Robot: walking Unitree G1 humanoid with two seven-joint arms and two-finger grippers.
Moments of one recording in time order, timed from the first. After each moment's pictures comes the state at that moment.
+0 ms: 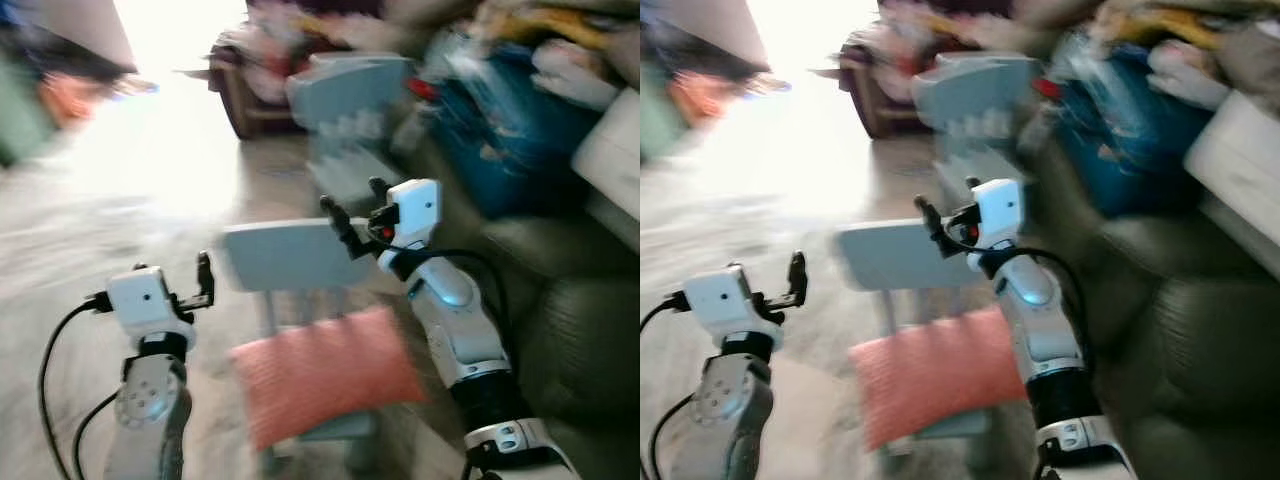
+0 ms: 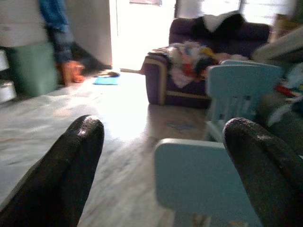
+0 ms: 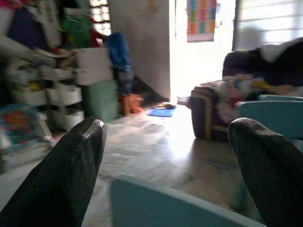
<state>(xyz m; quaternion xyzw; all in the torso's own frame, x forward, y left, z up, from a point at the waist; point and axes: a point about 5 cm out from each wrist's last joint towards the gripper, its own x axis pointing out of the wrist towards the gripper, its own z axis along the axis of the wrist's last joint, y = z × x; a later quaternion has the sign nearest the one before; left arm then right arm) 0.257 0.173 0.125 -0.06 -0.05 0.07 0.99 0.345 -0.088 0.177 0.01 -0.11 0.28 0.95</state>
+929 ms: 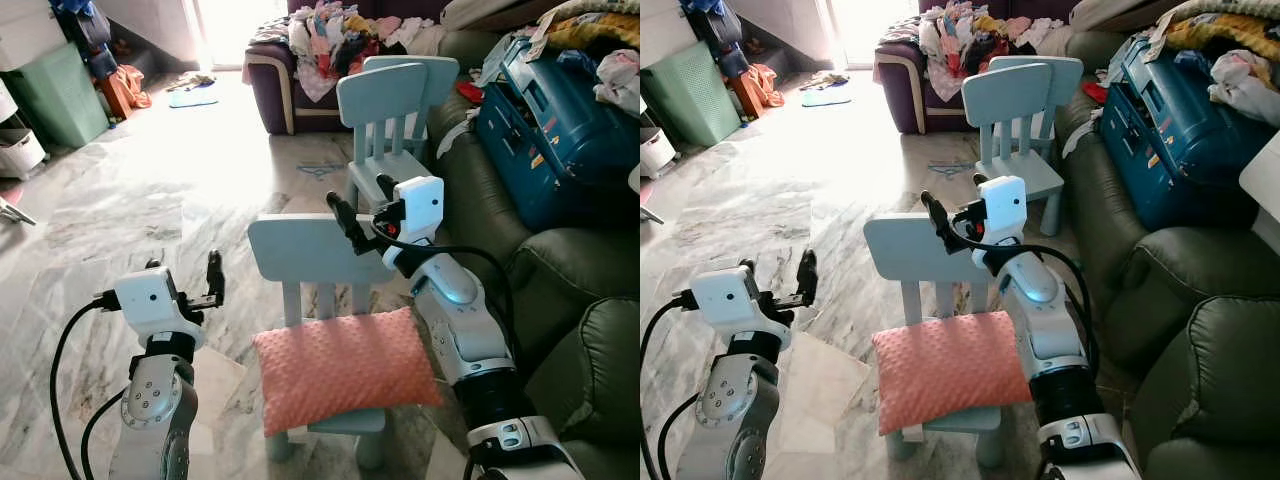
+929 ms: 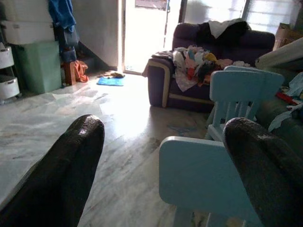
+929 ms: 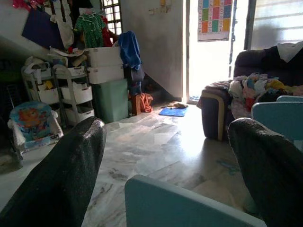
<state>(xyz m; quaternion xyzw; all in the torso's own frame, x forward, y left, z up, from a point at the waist) 0.257 0.171 0.127 -0.07 -0.06 0.05 0.99 0.347 -0.091 0.179 0.02 -0.12 0.26 0.96</state>
